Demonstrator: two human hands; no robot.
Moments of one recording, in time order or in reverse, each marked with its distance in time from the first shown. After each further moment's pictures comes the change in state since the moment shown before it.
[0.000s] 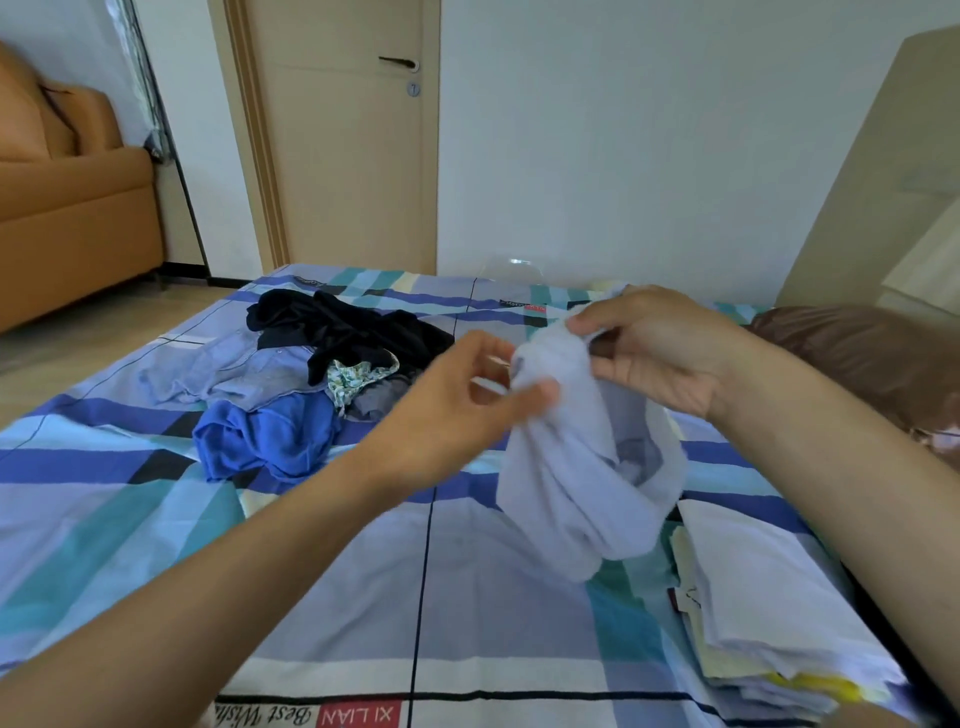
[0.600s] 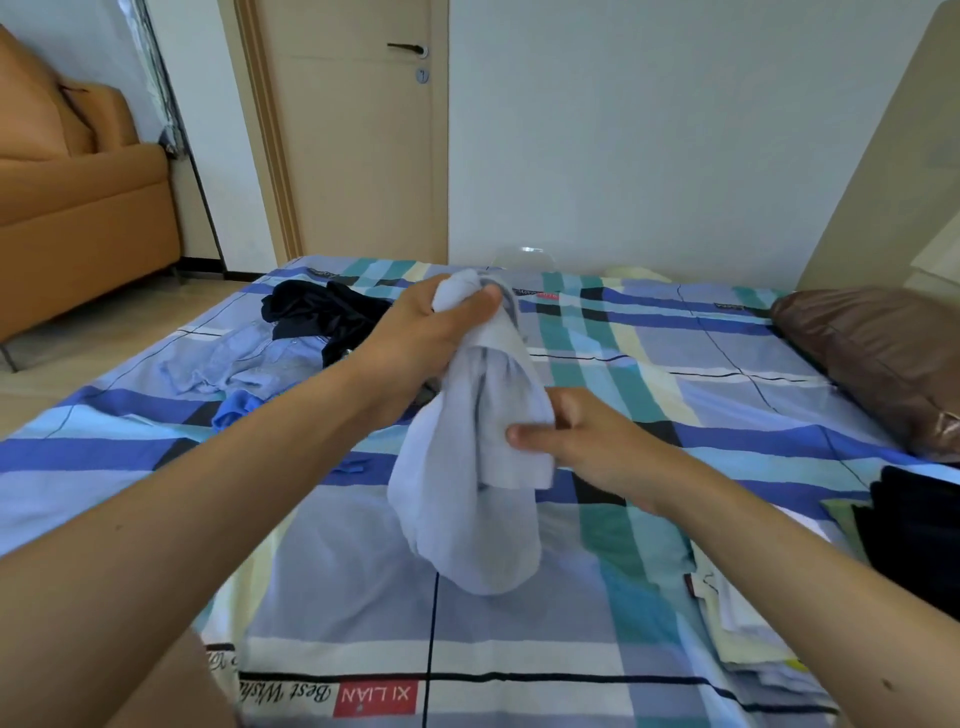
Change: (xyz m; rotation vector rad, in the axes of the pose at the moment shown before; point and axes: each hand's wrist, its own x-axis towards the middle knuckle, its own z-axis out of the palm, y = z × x) left_hand 0.030 0.007 -0.032 -0.251 0.148 -0.009; right_hand -0.012 0.093 0.016 -0.543 -0.243 -0.066
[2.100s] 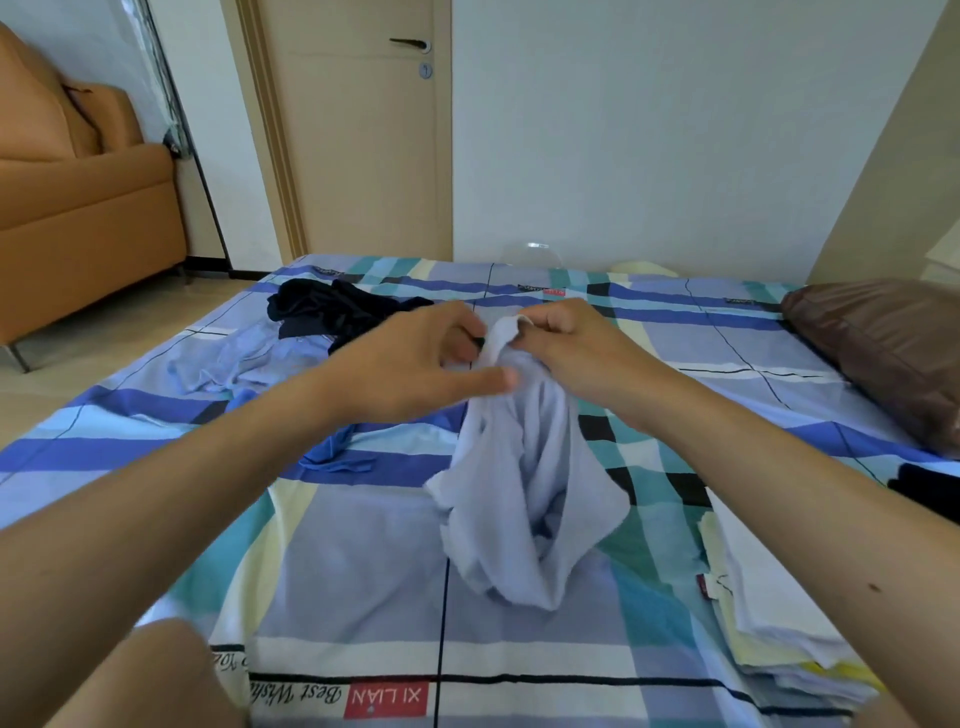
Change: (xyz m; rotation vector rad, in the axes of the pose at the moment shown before) left_hand -0.006 -0.001 -0.031 0.858 -0.212 0.098; right_hand 0.038 -0.048 -0.011 -0.278 0.220 -0.172
